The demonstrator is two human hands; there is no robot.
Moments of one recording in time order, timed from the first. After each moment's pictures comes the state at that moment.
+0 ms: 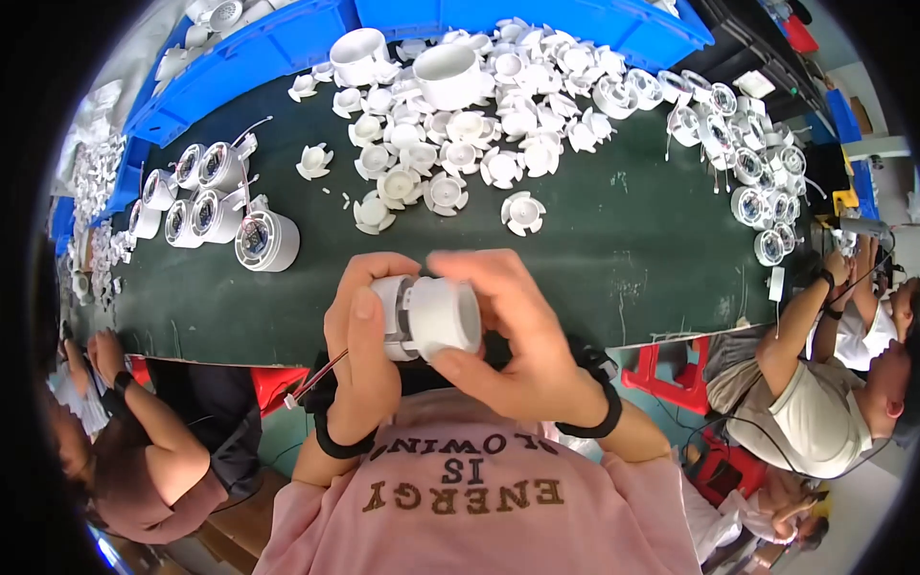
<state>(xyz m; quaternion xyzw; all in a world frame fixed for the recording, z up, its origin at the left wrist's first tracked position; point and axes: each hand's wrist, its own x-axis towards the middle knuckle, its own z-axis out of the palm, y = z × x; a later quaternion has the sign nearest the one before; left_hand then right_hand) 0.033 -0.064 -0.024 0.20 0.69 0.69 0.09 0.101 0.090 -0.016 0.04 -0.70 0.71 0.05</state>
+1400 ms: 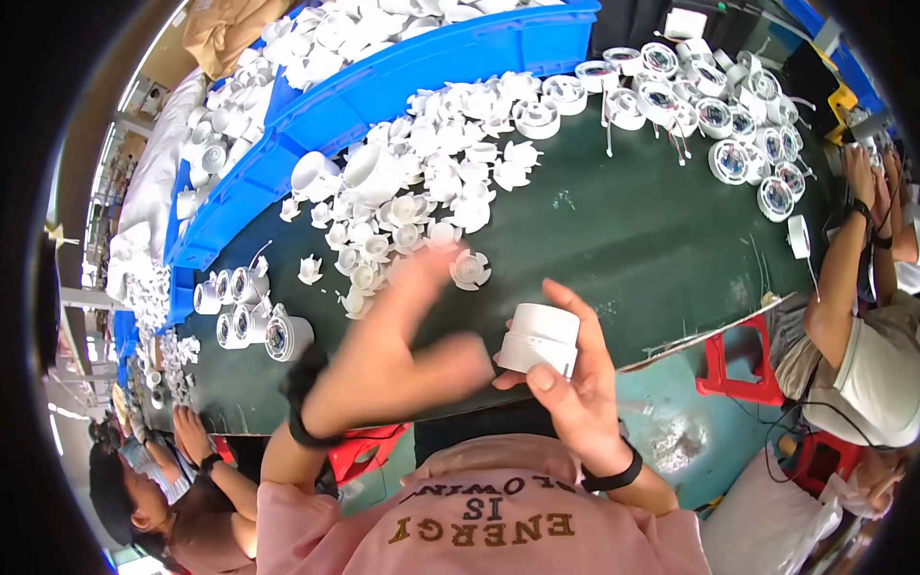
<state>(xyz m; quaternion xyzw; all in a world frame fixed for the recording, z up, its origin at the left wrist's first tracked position) -0.006 0.016 0.022 0.54 0.72 0.40 0.17 0.159 0.129 -0.030 -0.20 -0.46 0.84 0.21</state>
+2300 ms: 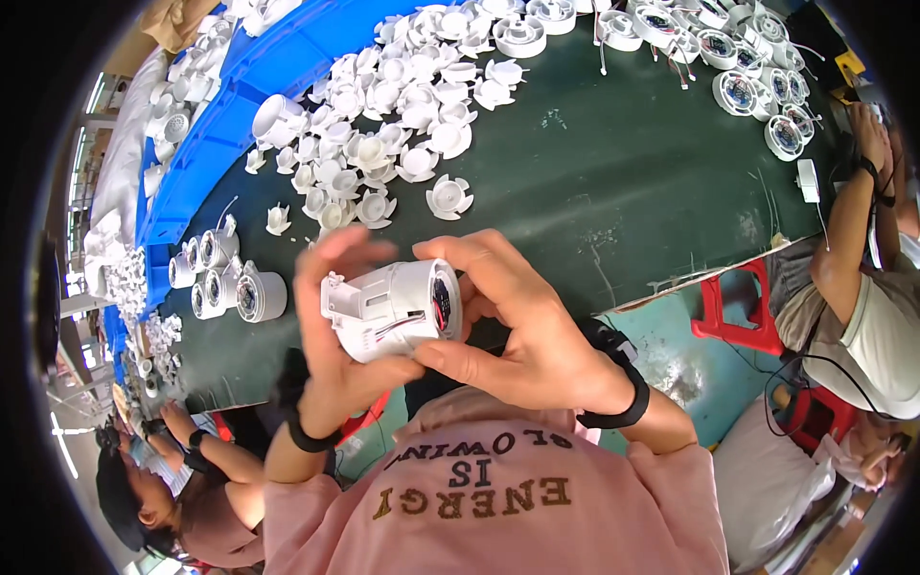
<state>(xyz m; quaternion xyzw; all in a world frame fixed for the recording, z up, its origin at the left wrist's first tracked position) 0.022 -0.033 -0.014 0.44 0.72 0.53 0.10 0.137 0.132 -0.024 -0.02 -0.66 0.75 0.08</state>
